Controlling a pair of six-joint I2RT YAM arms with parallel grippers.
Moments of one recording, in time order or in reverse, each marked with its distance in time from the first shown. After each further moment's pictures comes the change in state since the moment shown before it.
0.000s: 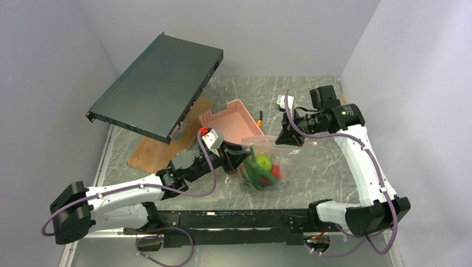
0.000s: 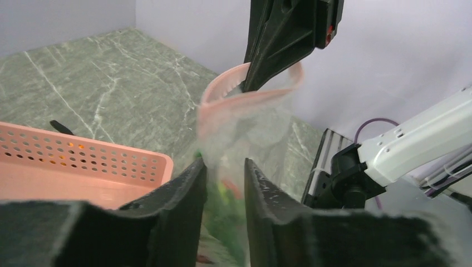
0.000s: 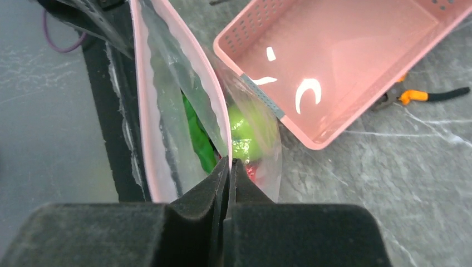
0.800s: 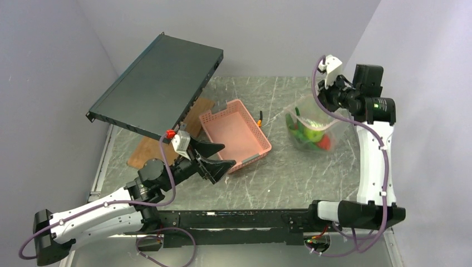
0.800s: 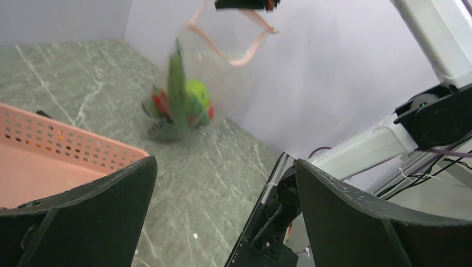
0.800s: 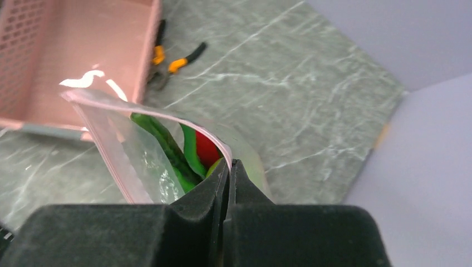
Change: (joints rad) left arm 0.000 -0.412 -0.040 -0.268 -0.045 -0.183; right arm -0.326 -0.001 0.225 0.191 0.354 0.156
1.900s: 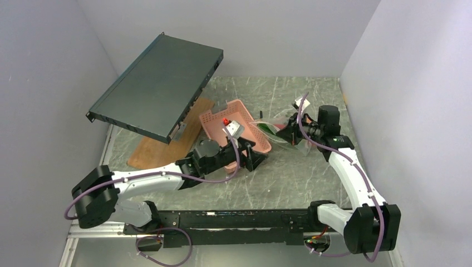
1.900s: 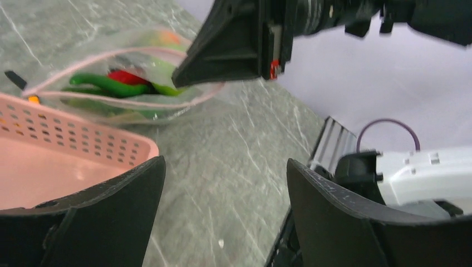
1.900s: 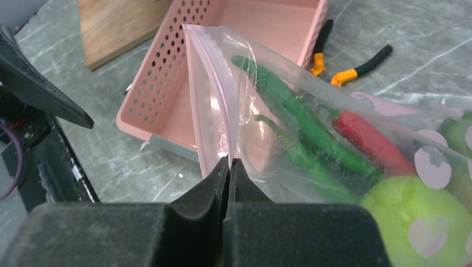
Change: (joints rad) left arm 0.000 0.624 0.179 0.171 0.057 0.023; right arm 0.169 -0.159 -0.822 0.724 -0.310 0.415
